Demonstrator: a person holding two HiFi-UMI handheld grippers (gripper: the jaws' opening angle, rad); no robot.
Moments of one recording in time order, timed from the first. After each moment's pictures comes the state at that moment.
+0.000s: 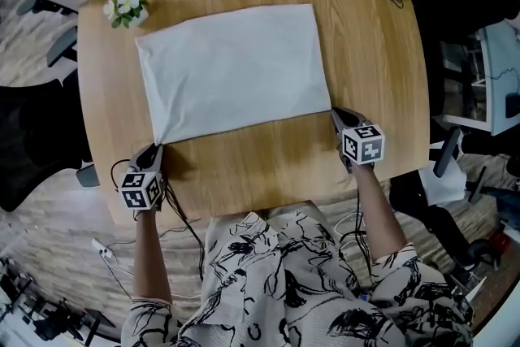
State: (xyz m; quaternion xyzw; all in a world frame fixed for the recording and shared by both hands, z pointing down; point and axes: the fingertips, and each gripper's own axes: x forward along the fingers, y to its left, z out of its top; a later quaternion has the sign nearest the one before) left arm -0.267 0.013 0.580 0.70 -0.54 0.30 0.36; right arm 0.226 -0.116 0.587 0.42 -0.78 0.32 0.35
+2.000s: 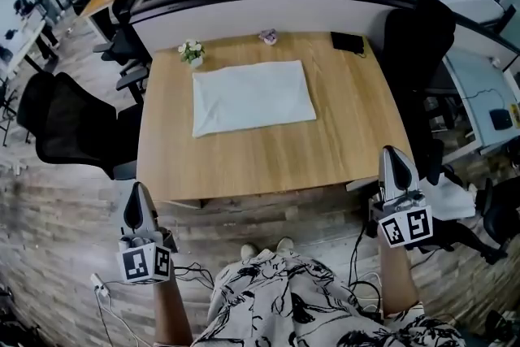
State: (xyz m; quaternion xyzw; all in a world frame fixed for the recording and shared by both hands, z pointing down) left arm -0.199 0.282 0.157 0.67 -0.74 0.01 -0.02; right arm 0.289 0.163 0.142 0.49 -0.87 -0.04 -0.06
